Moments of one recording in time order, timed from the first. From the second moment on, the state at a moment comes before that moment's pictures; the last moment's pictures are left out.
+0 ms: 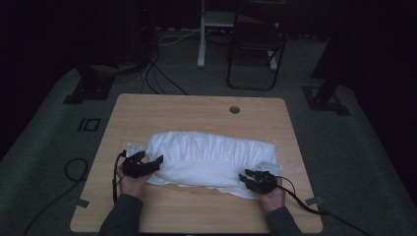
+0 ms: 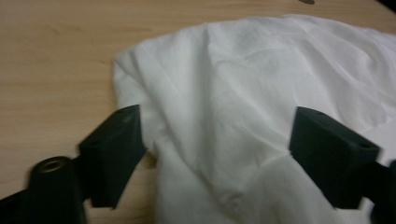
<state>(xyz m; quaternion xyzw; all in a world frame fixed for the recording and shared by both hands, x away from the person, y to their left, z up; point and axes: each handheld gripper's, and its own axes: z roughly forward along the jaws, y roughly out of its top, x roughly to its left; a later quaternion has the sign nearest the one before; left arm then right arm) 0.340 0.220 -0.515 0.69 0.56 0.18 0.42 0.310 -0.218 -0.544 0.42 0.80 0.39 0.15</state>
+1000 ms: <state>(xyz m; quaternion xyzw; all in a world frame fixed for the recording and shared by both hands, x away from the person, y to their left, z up) 0.345 0.200 -0.542 0.73 0.55 0.19 0.35 0.310 -0.218 -0.544 0.42 0.81 0.39 0.15</state>
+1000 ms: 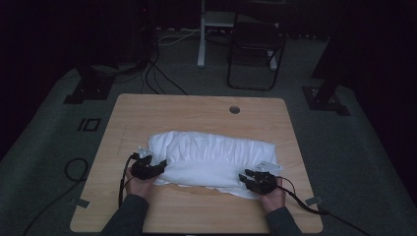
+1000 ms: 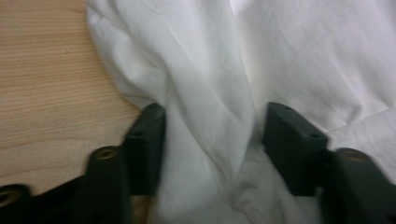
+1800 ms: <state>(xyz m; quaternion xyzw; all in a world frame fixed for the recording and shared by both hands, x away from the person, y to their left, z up) 0.337 0.210 -0.537 0.71 0.54 0.16 0.42 0.311 -0.220 -0.545 0.42 0.80 0.40 0.14</state>
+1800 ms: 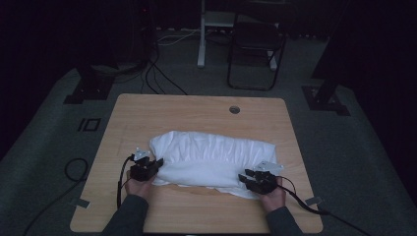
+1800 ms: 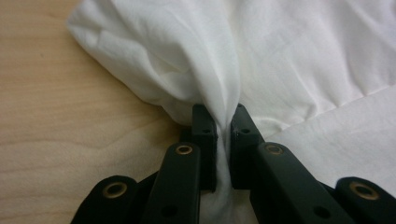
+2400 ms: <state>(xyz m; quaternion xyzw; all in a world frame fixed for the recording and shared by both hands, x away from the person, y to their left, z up) 0.327 0.217 -0.518 0.69 0.53 0.16 0.46 0.332 -0.174 -0.485 0.37 0.80 0.44 0.18</state>
